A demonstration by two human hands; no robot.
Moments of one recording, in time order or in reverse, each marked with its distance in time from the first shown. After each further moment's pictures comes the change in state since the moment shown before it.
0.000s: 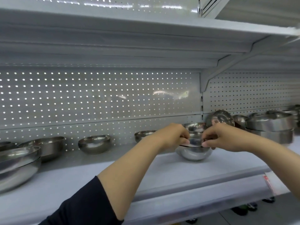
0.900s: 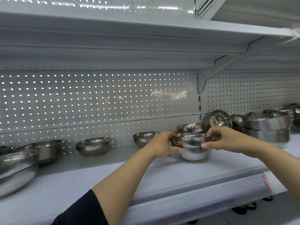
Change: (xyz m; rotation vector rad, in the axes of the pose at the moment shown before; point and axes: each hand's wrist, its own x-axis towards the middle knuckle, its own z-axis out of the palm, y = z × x) left_hand -0.008 -0.026 0.022 -0.430 0.094 -0.215; right_hand 0.001 0.034 0.017 0.453 0.072 0.180
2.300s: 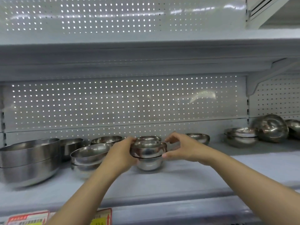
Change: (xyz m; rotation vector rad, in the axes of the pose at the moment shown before) left_hand -0.198 -0.083 -0.164 0.384 0.376 -0.376; right_hand 0.015 -0.195 0.184 0.052 -0.215 -0.233
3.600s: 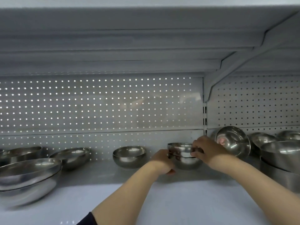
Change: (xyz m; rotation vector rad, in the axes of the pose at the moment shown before) left_hand 0.158 0.283 0.253 -0.471 -0.317 -0.167; right_hand 0.017 0.272 -0.231 -0.533 0.114 0.069
